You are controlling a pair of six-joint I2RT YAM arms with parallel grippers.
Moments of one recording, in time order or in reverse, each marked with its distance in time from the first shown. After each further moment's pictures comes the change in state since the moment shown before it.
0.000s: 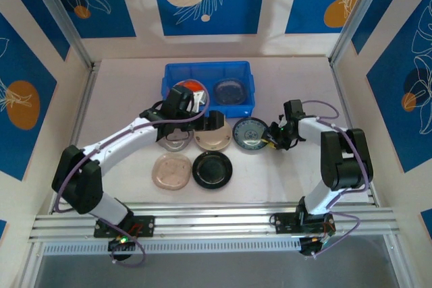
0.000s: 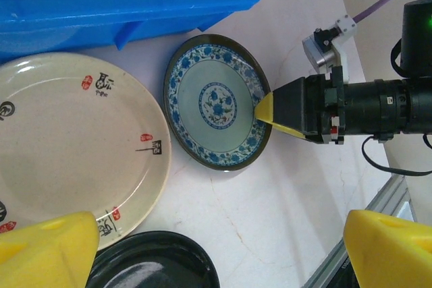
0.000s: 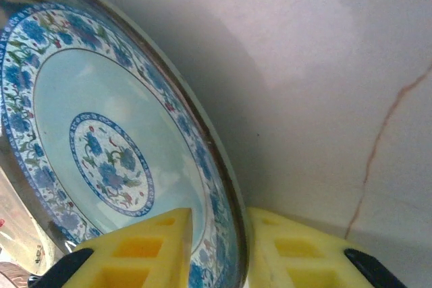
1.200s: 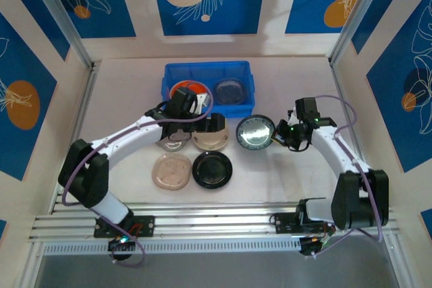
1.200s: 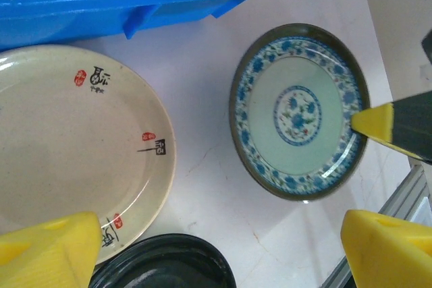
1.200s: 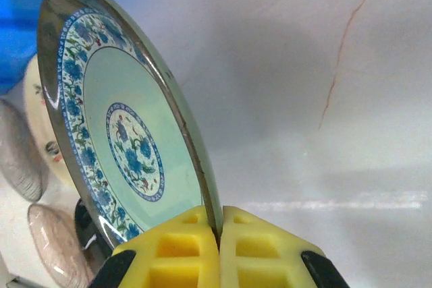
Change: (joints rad) left arm 0.000 0.048 0.002 0.007 0.000 0.029; right arm -0.020 -0.386 -0.003 -0.267 0.003 -0.069
